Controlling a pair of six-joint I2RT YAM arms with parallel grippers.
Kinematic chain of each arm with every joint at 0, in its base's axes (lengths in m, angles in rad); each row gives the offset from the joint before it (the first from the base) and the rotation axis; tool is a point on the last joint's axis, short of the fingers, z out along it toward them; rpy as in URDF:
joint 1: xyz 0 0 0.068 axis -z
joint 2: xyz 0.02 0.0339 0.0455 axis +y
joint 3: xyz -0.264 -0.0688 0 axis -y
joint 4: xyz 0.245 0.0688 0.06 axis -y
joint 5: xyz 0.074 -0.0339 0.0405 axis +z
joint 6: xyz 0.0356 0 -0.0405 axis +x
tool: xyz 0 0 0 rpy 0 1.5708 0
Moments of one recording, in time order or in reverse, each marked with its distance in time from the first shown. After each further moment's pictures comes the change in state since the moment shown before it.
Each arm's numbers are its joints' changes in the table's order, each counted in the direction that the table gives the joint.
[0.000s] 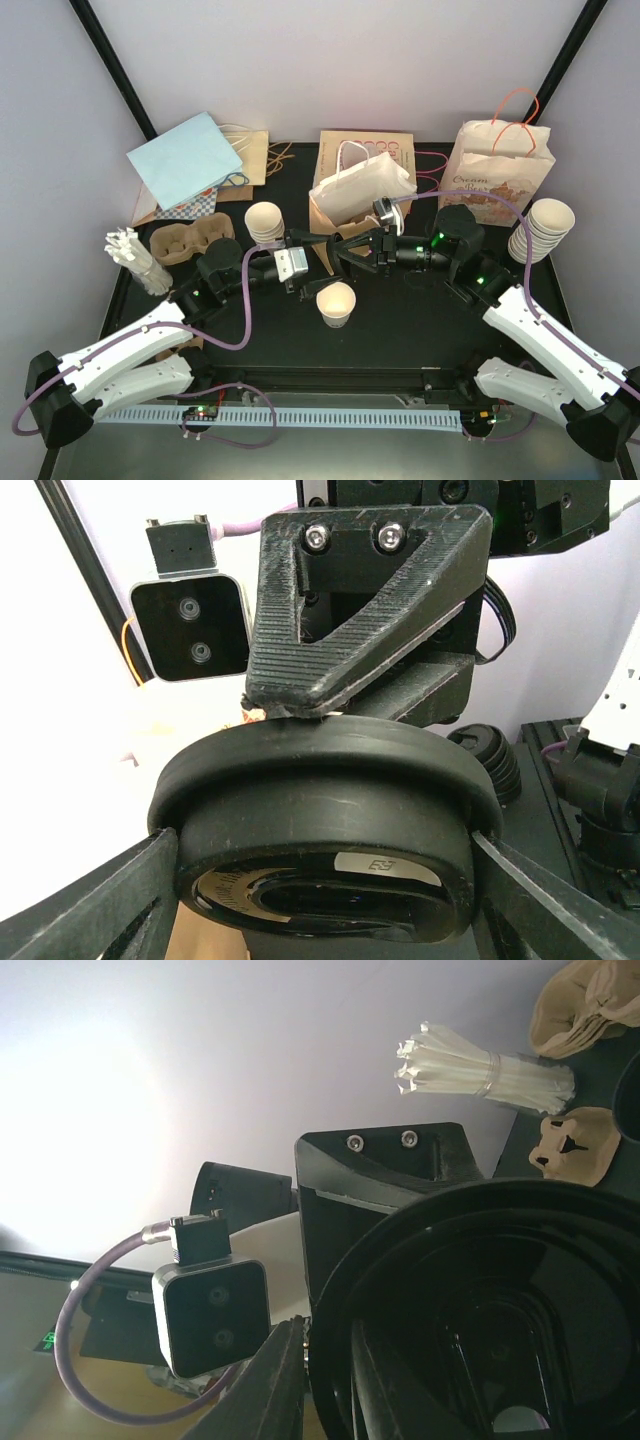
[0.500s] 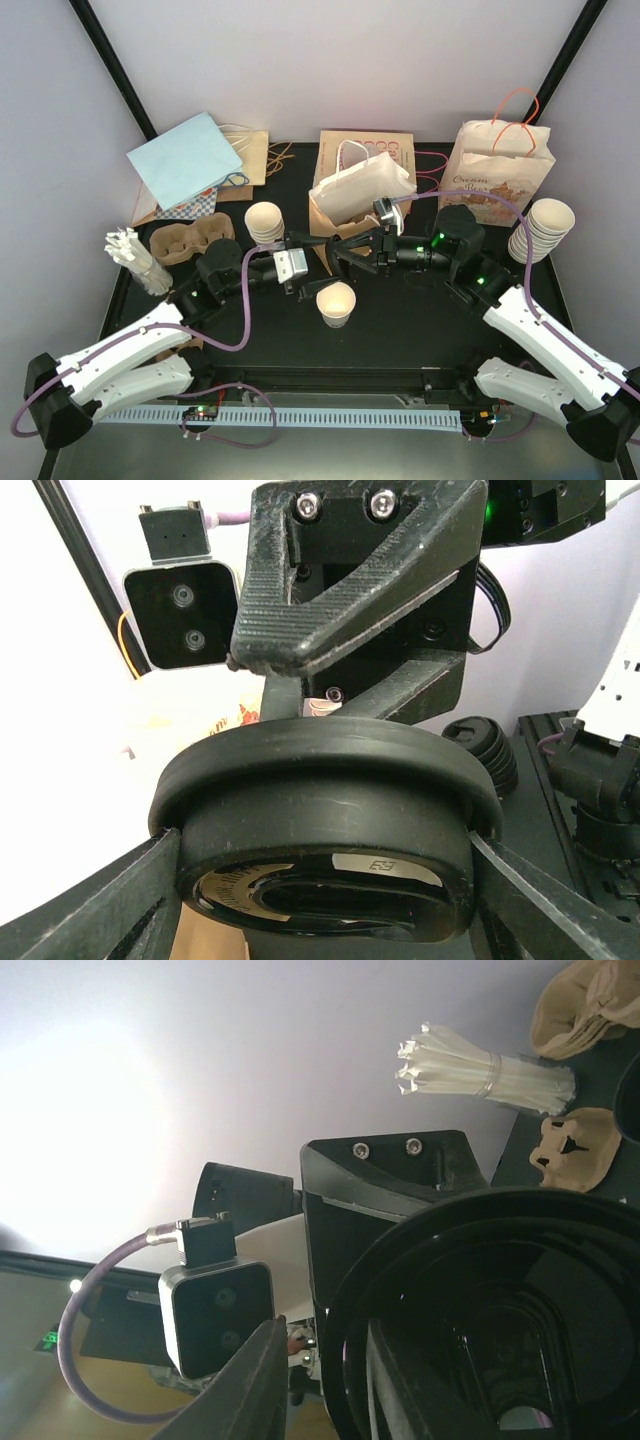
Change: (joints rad) left arm 0.000 -0.008 0.000 -0.022 -0.001 0.010; right arm 0.000 -0.001 0.000 0.000 -0.001 0.003
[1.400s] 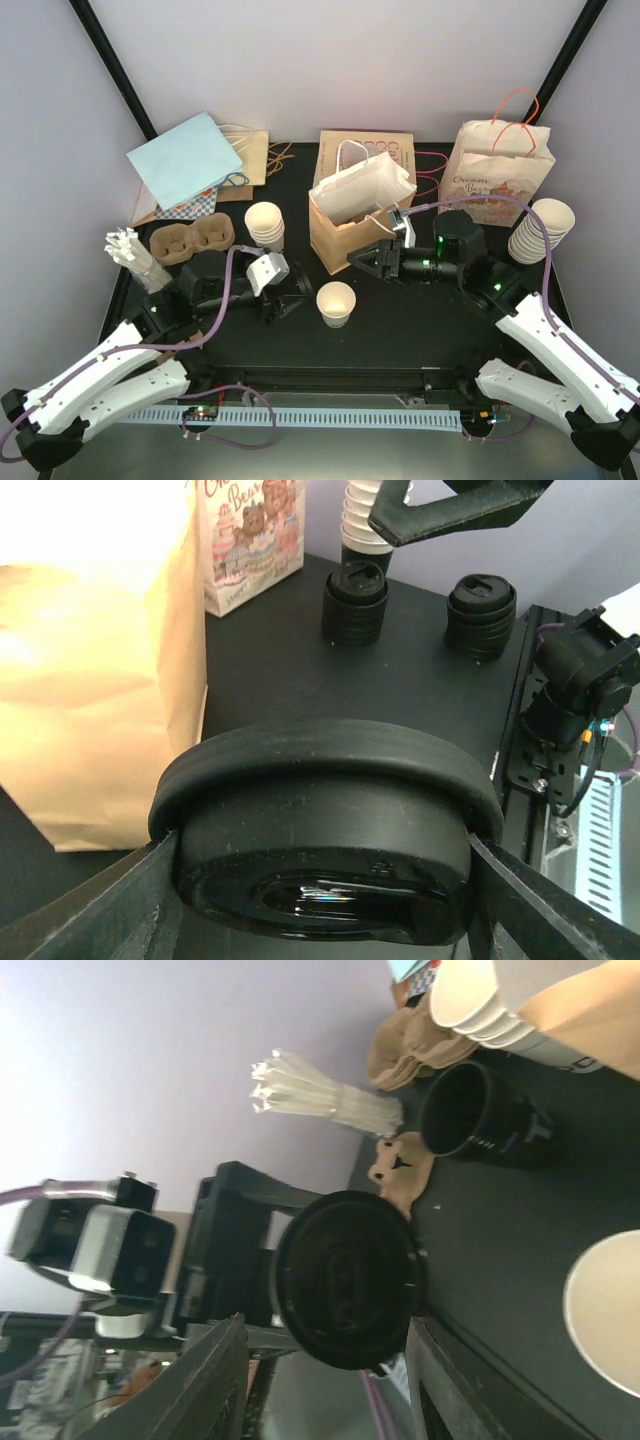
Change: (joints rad) left arm 0.000 -0.222 0.053 -0.658 0.171 -0.230; right arm 0.000 -0.064 0.045 -0.383 -0.169 -0.290
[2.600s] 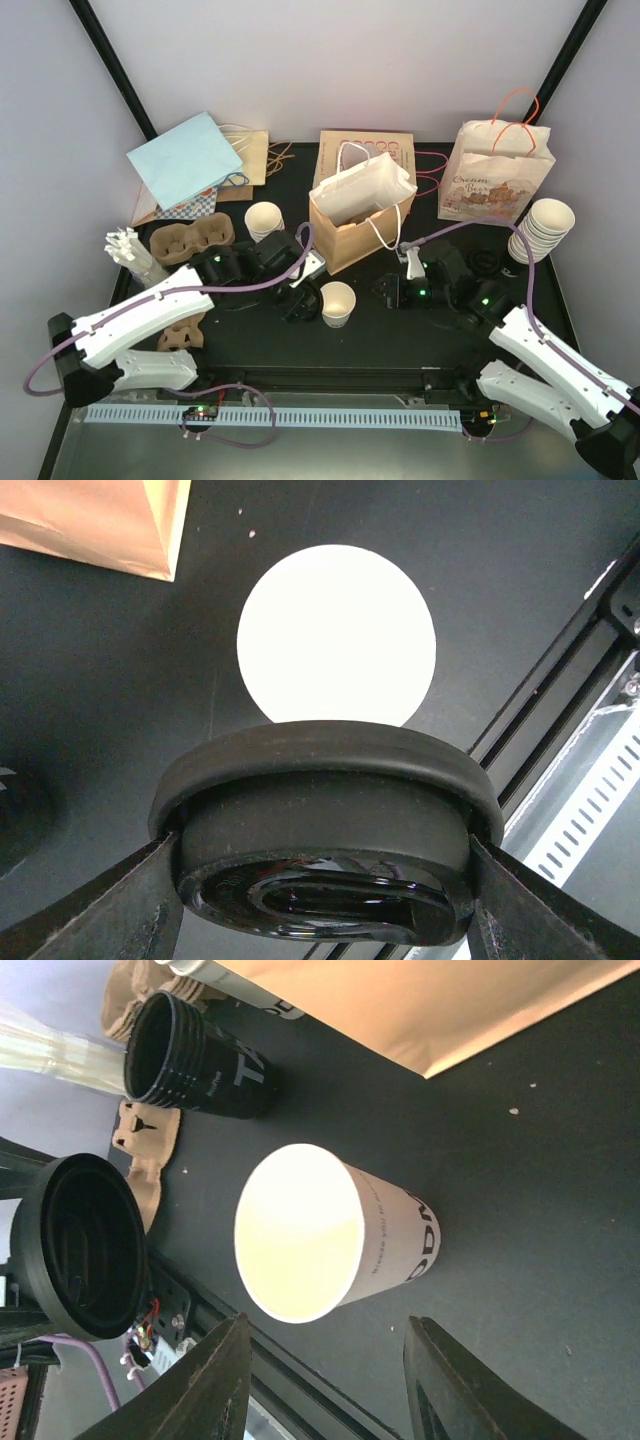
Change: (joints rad) left arm 0.122 0.481 0.396 -0.591 0.188 -0.238; right arm 0.000 -0.068 -0.227 -0.230 -0.274 -0.295
